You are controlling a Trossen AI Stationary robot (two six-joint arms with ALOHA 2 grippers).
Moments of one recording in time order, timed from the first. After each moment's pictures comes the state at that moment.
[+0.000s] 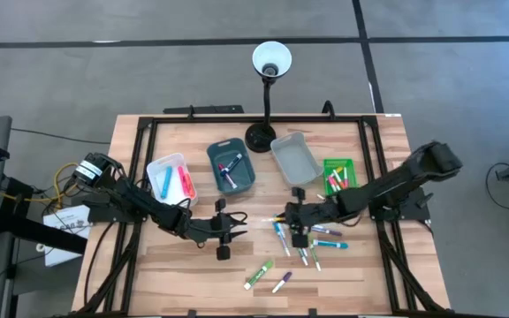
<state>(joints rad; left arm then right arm) -0.48 1.67 0.61 0.64 -0.53 -0.12 0.33 1.49 0.75 0.00 0.28 0.16</state>
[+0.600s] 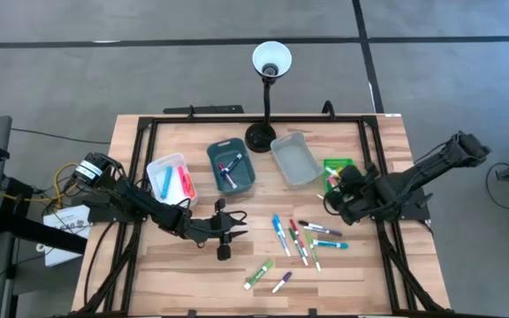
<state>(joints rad) -0.48 1.67 0.61 0.64 -0.53 -0.19 0.44 1.07 0.73 -1.20 0.78 1.24</state>
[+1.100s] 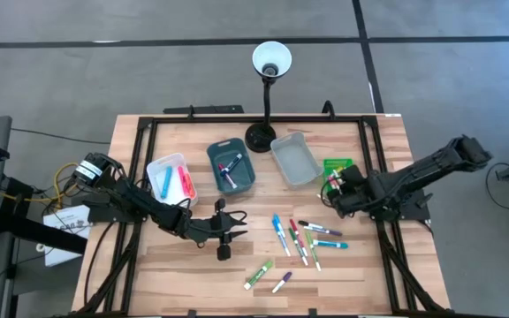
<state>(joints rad) -0.48 1.67 0.61 0.64 -0.53 -0.19 0.31 1.10 0.61 -1.14 0.53 1.38</state>
